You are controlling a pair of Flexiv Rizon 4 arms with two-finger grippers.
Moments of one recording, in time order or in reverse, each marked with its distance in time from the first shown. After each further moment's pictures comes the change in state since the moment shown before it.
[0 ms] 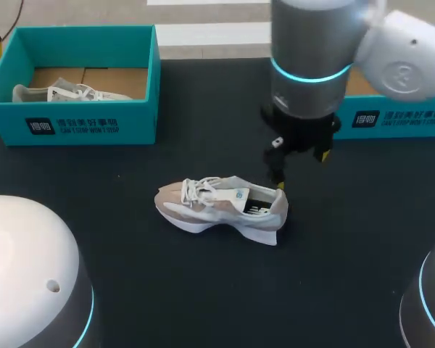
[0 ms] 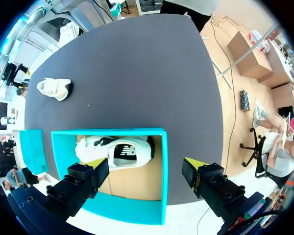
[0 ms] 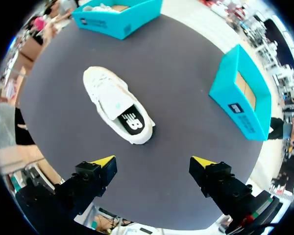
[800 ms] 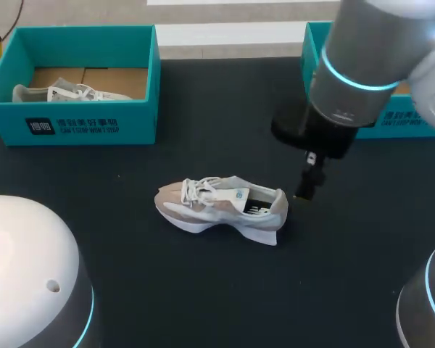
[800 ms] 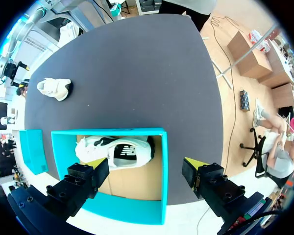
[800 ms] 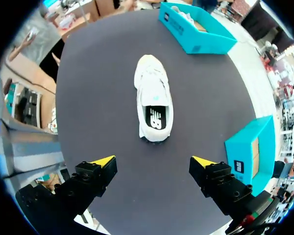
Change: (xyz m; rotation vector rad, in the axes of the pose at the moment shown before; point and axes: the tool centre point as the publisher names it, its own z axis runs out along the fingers) left arm 0.000 0.000 0.000 0.000 0.000 0.000; right arm -0.006 -0.018 -0.001 -0.169 0.096 -0.623
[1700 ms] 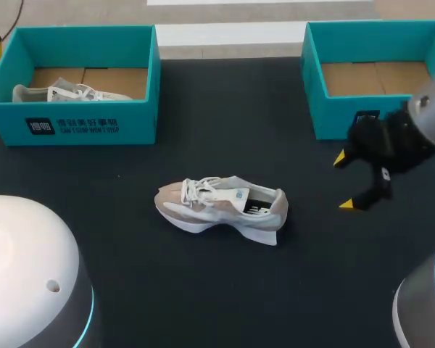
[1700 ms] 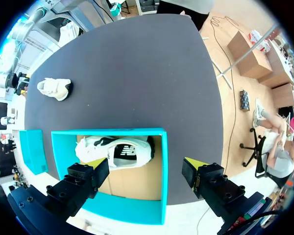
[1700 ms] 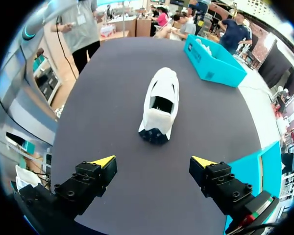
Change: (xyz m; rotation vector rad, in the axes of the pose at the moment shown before) left arm 0.000 0.000 0.000 0.000 0.000 0.000; right arm -0.029 -0.069 0.036 -0.371 0.071 -0.248
